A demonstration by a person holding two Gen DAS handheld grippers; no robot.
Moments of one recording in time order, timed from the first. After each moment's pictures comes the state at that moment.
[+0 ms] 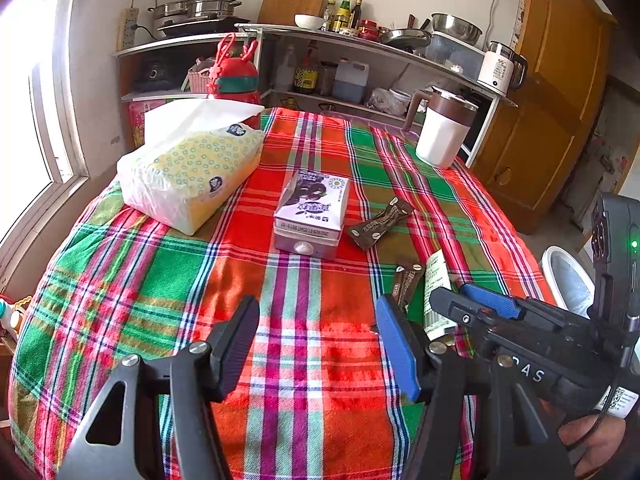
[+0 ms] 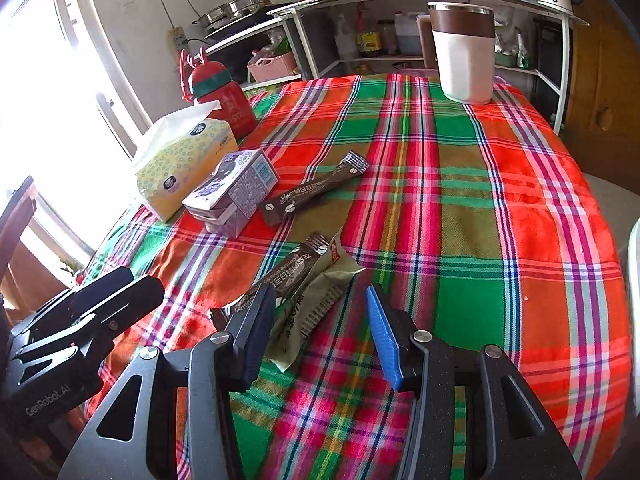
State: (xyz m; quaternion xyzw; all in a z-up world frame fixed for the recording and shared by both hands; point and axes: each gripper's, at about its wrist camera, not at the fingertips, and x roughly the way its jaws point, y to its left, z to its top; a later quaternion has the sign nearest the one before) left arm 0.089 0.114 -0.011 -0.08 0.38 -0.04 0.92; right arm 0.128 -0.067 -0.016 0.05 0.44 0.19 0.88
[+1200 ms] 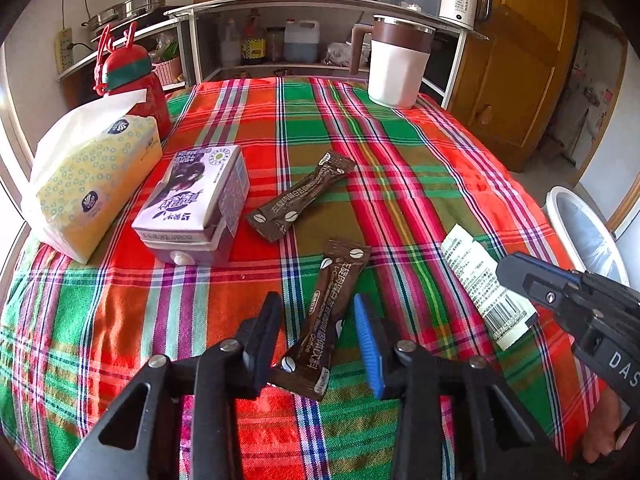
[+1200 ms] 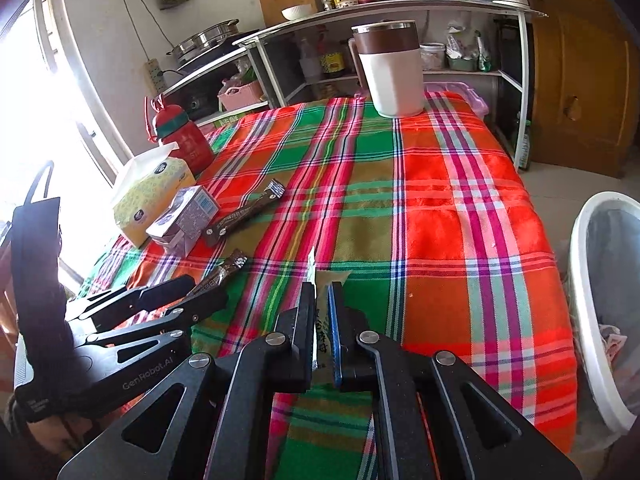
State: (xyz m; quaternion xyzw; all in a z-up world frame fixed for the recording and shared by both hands) left arm 0.138 0.042 -0.040 0.00 0.43 -0.08 0.90; right arm 0.121 -0.133 -0.008 0.09 0.42 0.16 0.89
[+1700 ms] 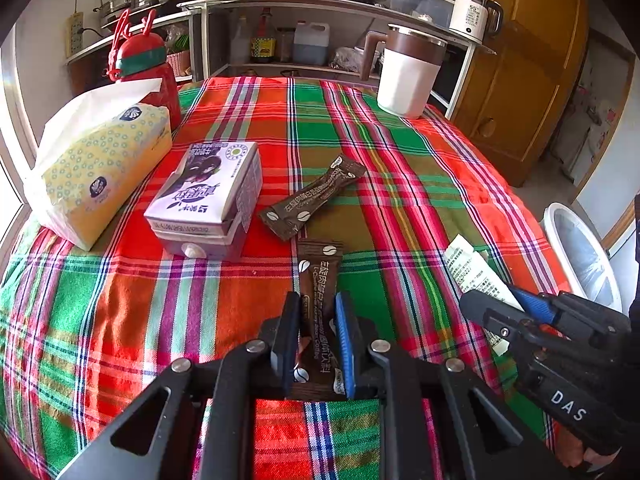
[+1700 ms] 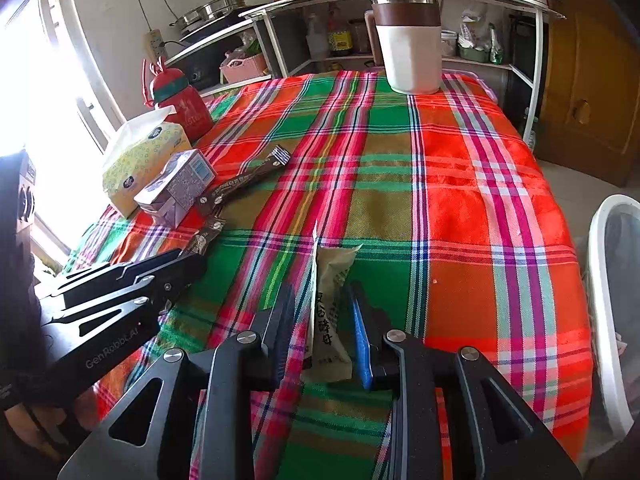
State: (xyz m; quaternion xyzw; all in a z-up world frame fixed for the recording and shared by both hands) left arm 0.135 0.055 -0.039 -0.03 0.43 -0.08 0.90; right arm 0.127 -0.116 -0.026 0.04 0.44 0.15 0.88
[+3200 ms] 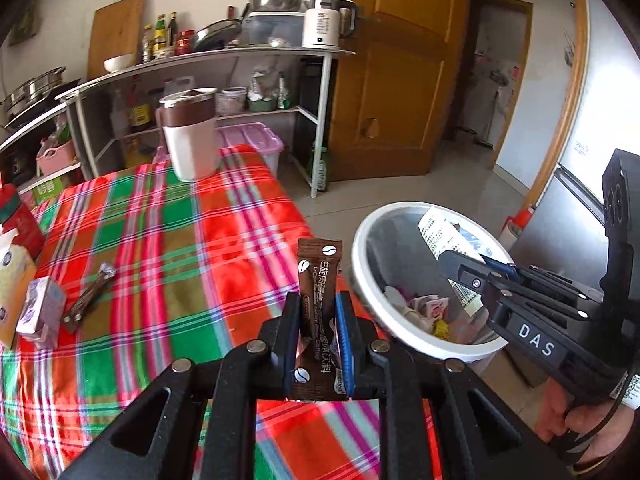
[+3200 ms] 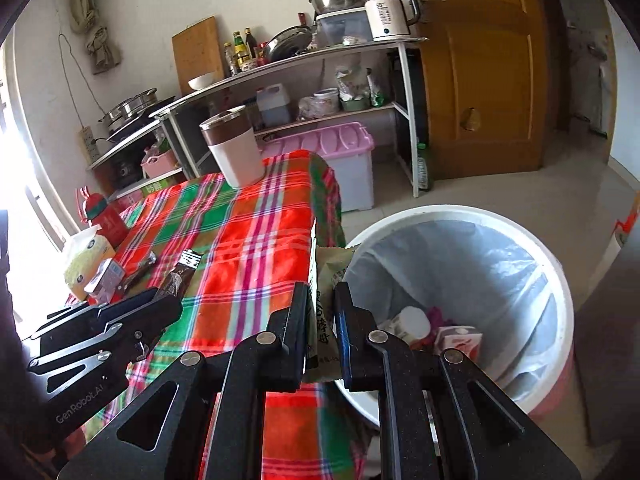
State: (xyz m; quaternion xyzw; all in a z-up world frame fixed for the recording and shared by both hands) left arm 0.097 -0.144 0.034 0.04 0.36 -0.24 0.90; right arm 0.062 -0.311 0.037 0.12 0.35 0.00 0.93
